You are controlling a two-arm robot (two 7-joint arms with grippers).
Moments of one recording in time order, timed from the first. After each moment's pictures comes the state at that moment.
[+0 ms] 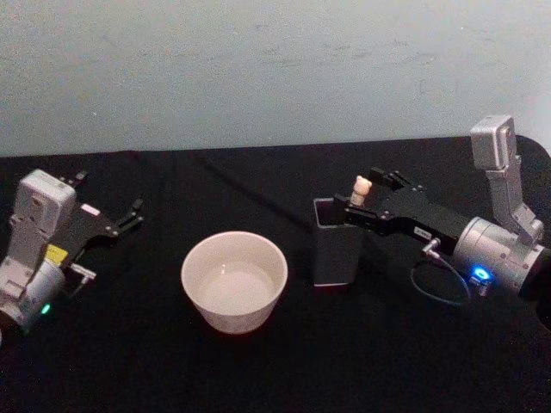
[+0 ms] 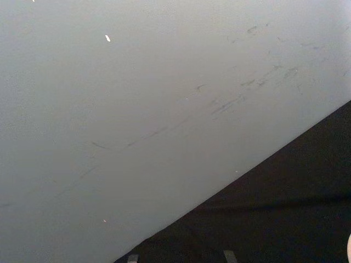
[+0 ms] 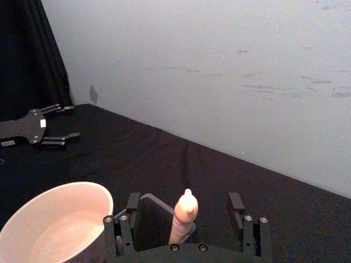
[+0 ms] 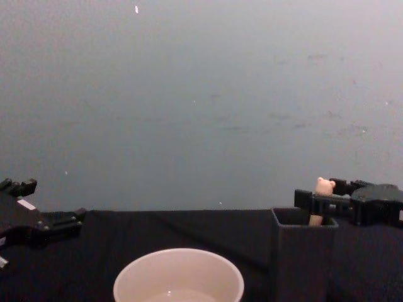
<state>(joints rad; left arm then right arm) -0.20 0.60 0.45 -1.41 -0.25 -0.12 0.03 0.31 0.49 -0.41 -1.37 0.57 0.04 0.52</state>
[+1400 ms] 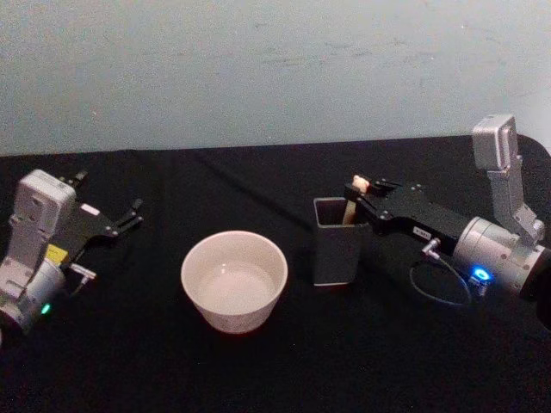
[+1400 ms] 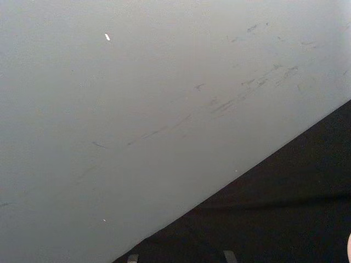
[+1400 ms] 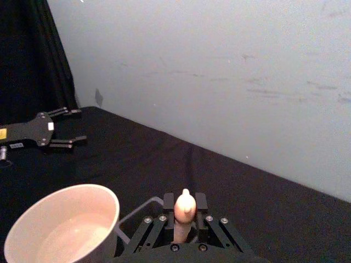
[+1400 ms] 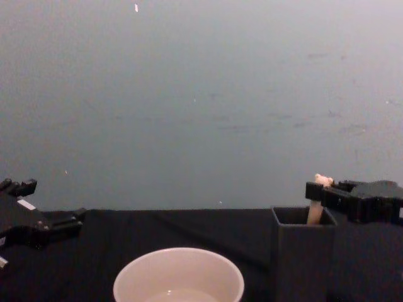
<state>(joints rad) -0.20 0.60 0.45 -1.41 -0.25 -0.12 0.03 0.31 0.50 -0.41 -1.38 0.57 0.04 0.53</state>
